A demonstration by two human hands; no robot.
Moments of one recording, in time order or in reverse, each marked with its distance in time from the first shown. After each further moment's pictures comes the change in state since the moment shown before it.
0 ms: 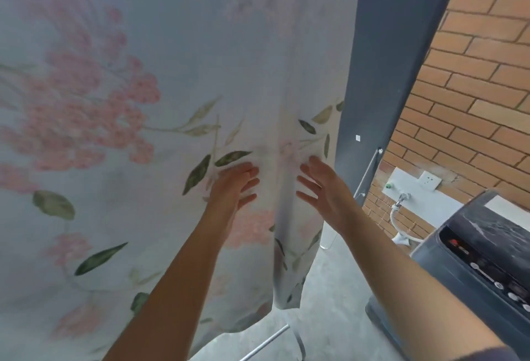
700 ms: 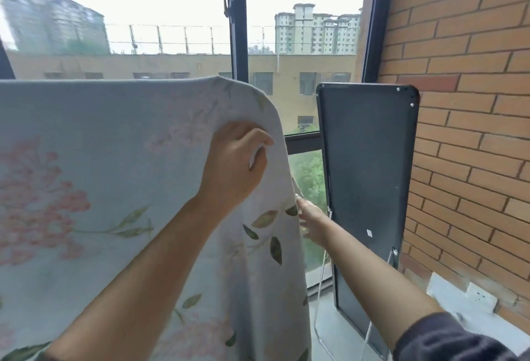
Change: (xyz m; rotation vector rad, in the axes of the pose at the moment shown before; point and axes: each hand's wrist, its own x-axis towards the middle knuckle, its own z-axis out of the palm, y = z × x) left_hand 0.049 0.162 0.180 1.224 0.318 1.346; right_hand 0.147 -0.133 -0.034 -0.443 -0.141 0.083
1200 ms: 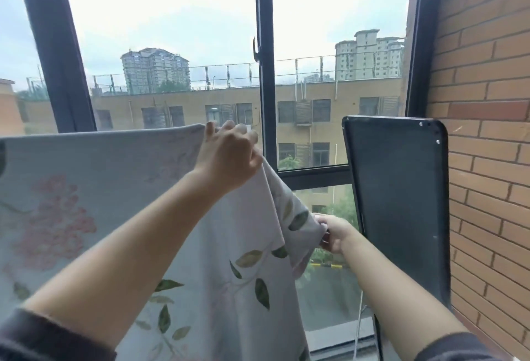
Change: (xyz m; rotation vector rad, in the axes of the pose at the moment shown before) left_hand 0.087 0.028 0.008 0.790 -0.305 -0.102; right_hand 0.050 -0.051 -0.070 0.175 -0.177 0.061
